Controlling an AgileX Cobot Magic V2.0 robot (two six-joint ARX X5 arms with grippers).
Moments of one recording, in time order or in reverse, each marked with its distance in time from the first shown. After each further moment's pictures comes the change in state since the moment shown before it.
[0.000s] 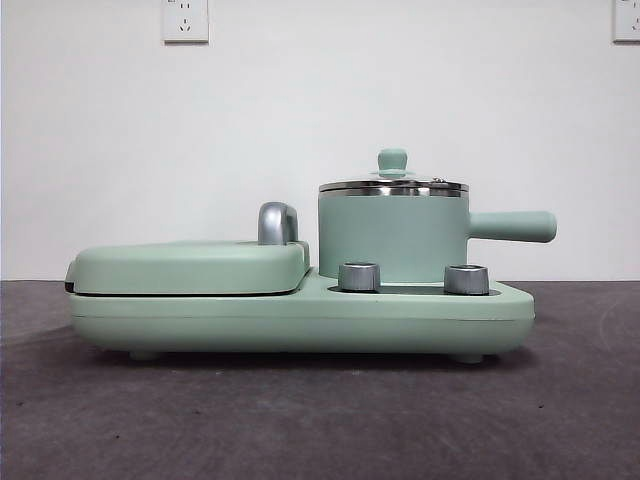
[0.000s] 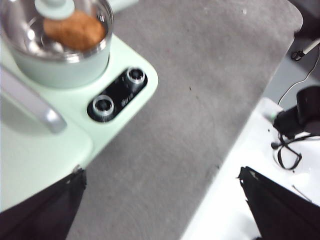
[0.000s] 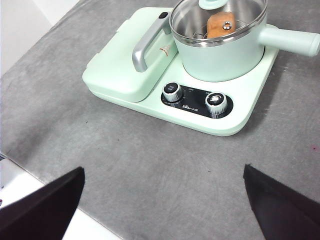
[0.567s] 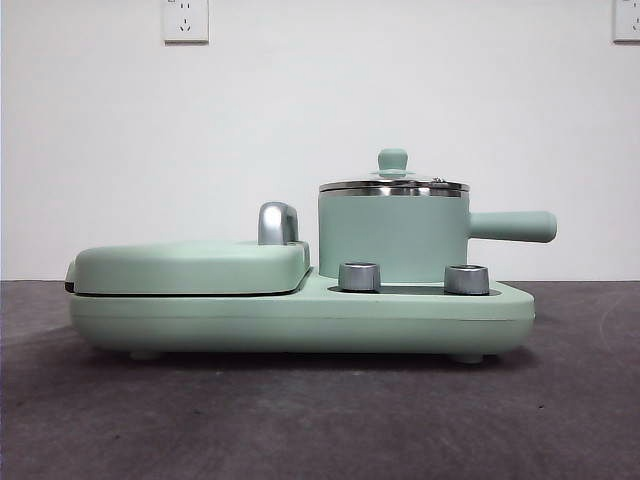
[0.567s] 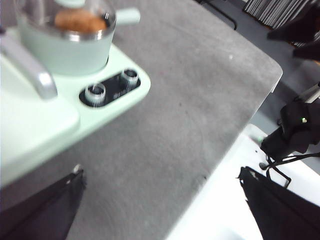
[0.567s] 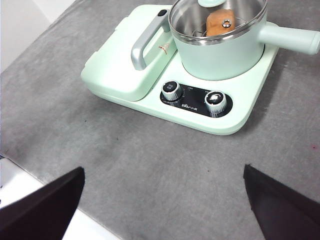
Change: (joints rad) left arm 0.000 -0.623 -0.669 0.354 -0.001 -0.235; right arm 0.000 0.011 0.000 0.006 0.002 -0.001
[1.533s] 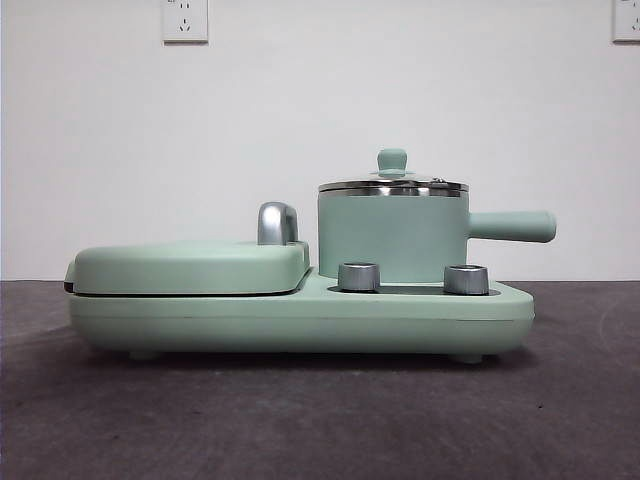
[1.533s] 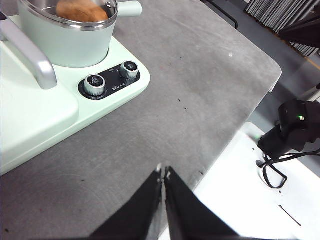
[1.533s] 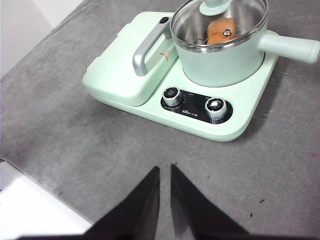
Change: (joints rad) left arm 0.007 -0.048 -0.010 -0.021 0.000 -0.015; right arm 0.000 0.000 0.000 0.016 0.000 -0.007
